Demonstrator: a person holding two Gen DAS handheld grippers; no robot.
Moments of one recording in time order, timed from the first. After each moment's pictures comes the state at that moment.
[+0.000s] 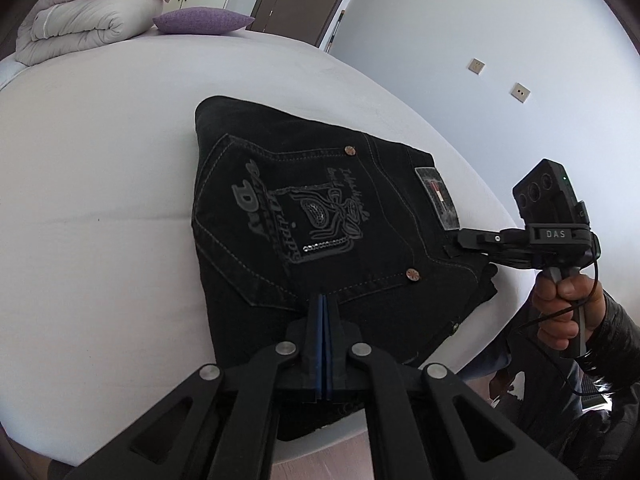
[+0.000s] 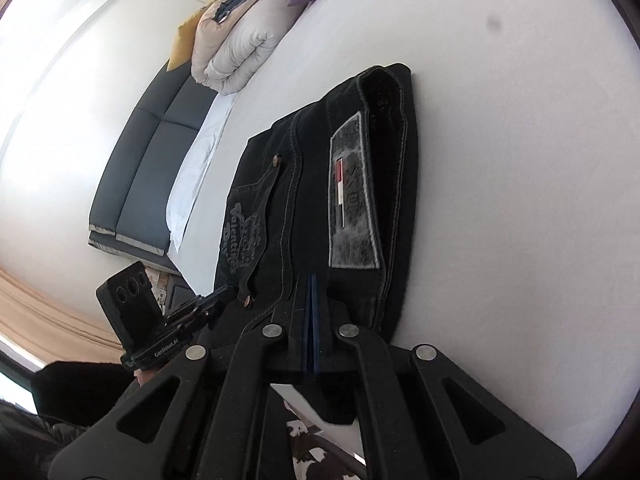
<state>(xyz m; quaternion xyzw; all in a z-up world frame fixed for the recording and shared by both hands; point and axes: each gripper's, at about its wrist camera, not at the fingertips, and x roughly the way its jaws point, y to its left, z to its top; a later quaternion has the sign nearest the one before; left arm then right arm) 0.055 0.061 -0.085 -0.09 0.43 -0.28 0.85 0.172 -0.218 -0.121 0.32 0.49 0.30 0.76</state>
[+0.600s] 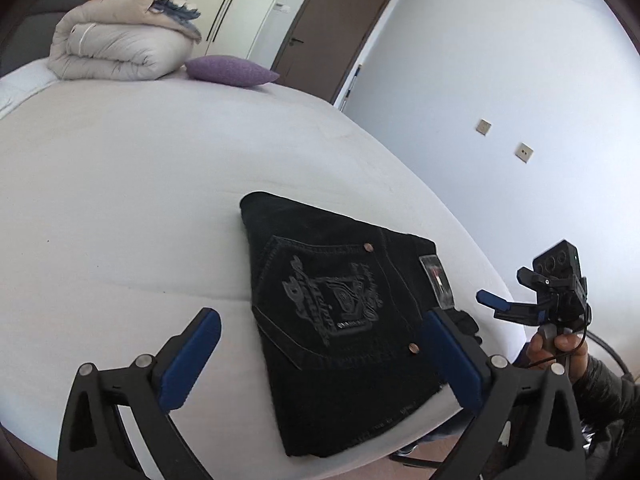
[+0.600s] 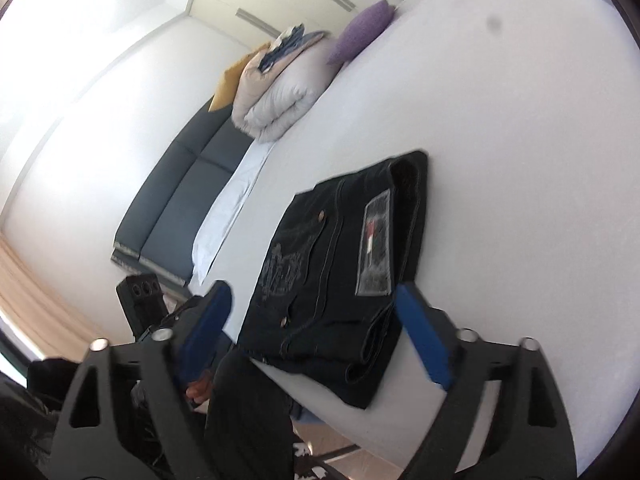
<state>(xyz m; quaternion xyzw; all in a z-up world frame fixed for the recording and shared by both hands) 0.073 0.113 -0.036 -0.15 0.36 -0.24 0.89 0.139 -0.262 -0.084 0.35 0.37 0.30 0.81</state>
